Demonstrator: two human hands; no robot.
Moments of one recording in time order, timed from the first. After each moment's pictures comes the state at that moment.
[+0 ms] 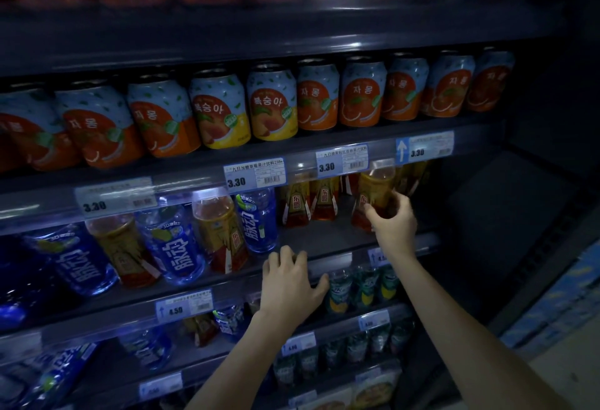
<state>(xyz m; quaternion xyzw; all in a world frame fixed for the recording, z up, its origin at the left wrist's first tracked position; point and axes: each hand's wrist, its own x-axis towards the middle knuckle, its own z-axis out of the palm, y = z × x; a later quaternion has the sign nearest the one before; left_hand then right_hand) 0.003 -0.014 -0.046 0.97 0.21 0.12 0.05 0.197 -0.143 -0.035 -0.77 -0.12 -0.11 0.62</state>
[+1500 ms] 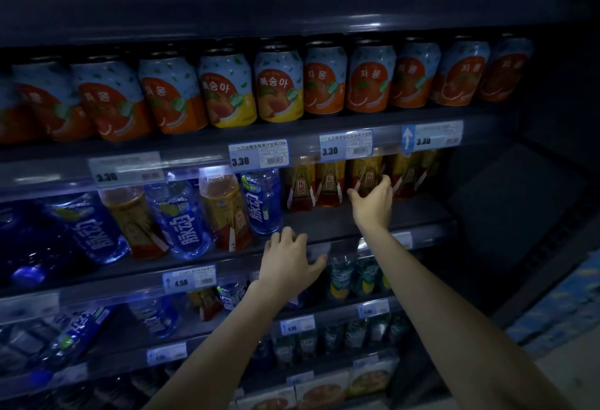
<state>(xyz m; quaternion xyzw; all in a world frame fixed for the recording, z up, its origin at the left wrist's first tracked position) 0.007 -0.008 -0.038 0.96 0.22 0.09 0.12 0.192 -0.090 -0.021 -0.85 -0.07 -0.07 0.52</state>
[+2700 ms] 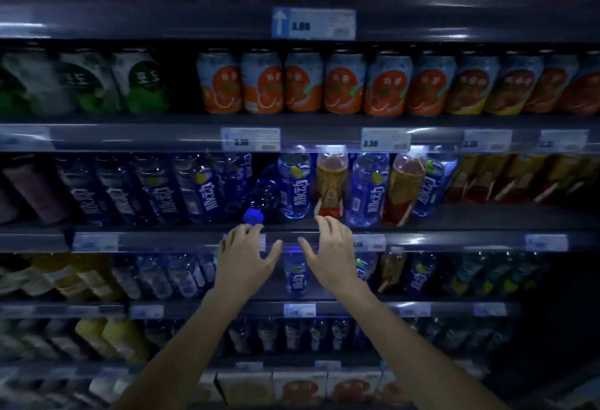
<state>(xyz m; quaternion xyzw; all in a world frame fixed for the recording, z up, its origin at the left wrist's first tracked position) -0.324 0.219 -0.041 0.89 0.38 0.22 0.14 -0.174 0.111 -0.059 -0.84 -0.45 -0.08 0.28</state>
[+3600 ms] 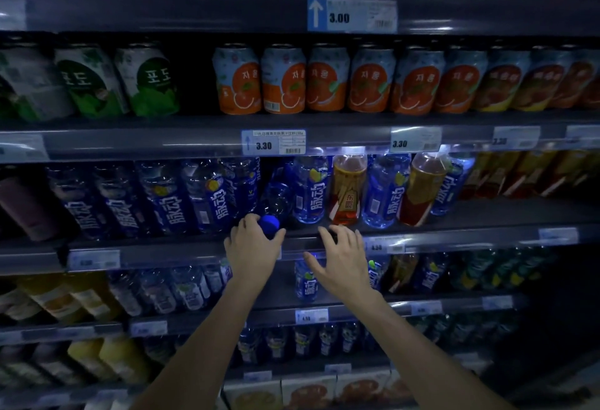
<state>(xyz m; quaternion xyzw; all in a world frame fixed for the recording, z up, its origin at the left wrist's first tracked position) -0.295 0.273 -0.044 0.82 0.47 0.26 0.20 -0.182 0.134 -0.084 -0.87 -0.44 -0.13 0.19</state>
